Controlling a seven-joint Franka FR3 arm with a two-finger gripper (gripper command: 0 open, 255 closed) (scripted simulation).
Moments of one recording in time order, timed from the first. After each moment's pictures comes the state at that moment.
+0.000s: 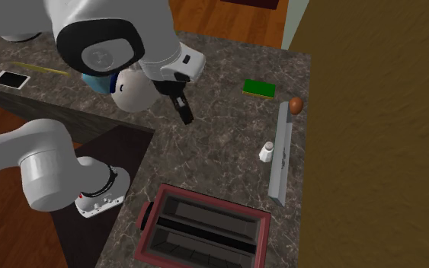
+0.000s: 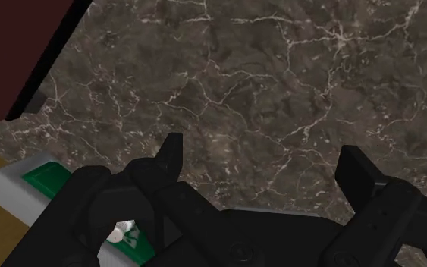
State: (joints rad) arm -0.13 -0.64 -0.02 -2.51 -0.09 1.91 0.05
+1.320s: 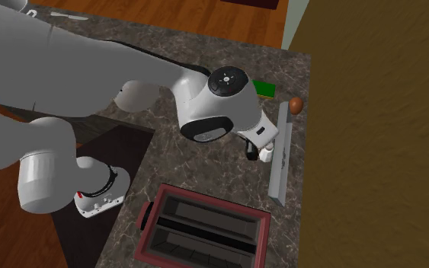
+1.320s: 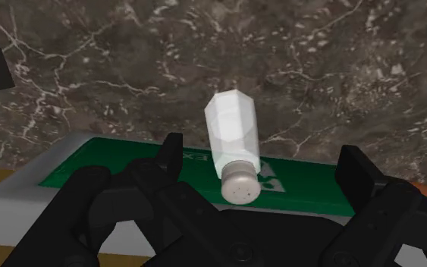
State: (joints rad) arm -0.31 -0.04 -0.14 -2.37 -0.06 2.69 0.35
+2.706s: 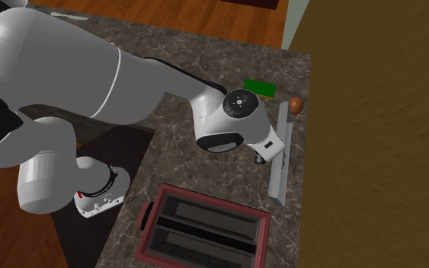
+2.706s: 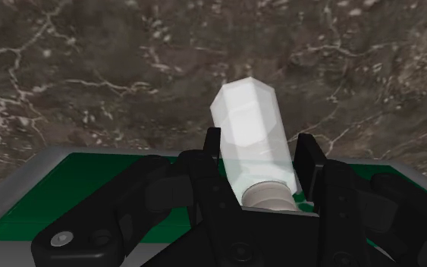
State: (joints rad) arm -0.33 0.14 -0.15 -2.31 0.01 2.85 0.34
